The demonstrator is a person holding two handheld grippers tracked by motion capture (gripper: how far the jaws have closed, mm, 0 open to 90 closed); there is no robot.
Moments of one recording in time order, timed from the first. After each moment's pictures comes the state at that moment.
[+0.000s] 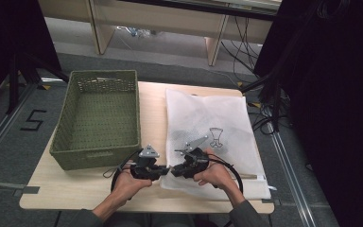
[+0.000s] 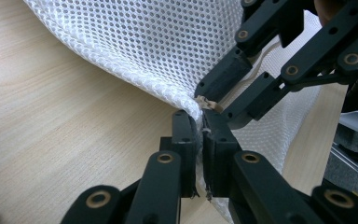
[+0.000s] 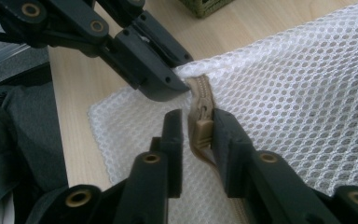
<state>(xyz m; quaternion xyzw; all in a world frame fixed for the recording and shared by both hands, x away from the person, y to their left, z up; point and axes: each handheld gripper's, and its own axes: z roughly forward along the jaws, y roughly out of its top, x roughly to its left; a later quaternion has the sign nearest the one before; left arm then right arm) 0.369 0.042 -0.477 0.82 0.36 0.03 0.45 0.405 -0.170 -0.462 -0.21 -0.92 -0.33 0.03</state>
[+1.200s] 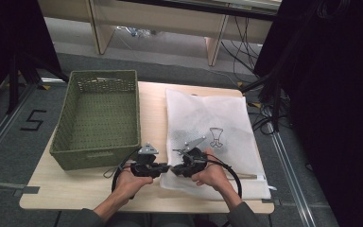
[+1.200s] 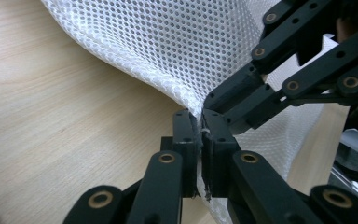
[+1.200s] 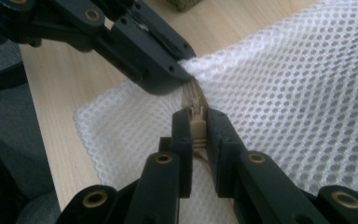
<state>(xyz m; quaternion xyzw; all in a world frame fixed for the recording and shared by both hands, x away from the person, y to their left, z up) 0.372 0.041 -0.477 0.80 0.39 0.02 0.46 0.399 -0.163 -0.458 -0.25 -0.92 -0.29 0.00</state>
